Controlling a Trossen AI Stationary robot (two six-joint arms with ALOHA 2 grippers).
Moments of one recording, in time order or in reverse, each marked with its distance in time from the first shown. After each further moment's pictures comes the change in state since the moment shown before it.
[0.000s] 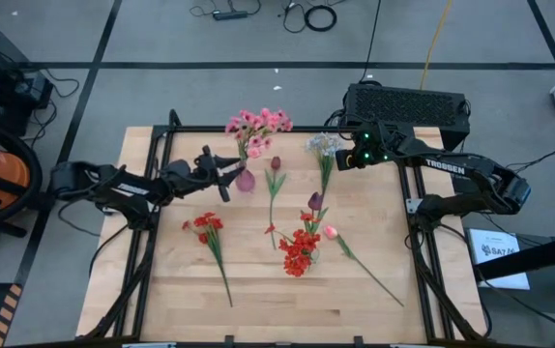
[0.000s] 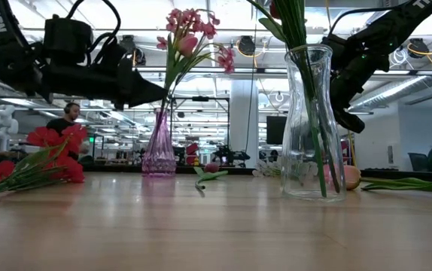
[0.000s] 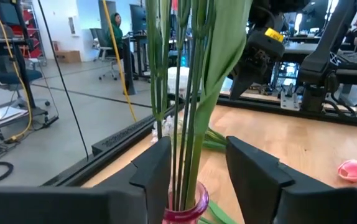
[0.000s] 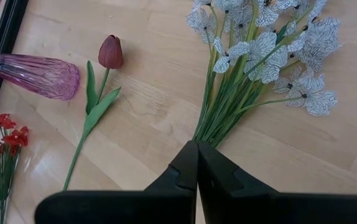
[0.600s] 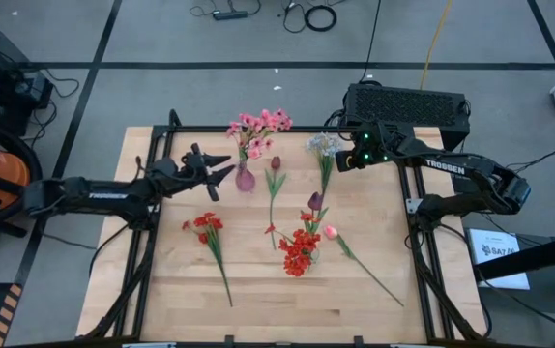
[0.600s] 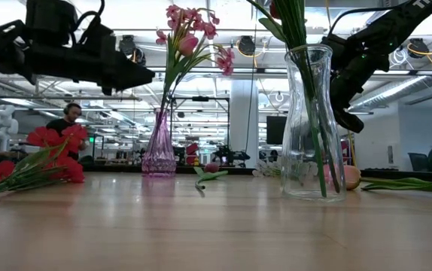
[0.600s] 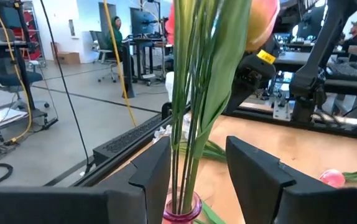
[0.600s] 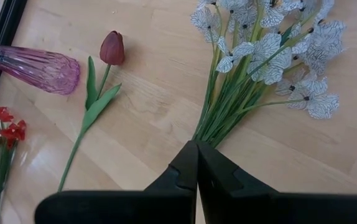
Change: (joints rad) left arm -0.003 -0.385 0.000 -0.375 -0.001 -0.019; right arm 0.003 0.000 0.000 0.000 0.000 -0.039
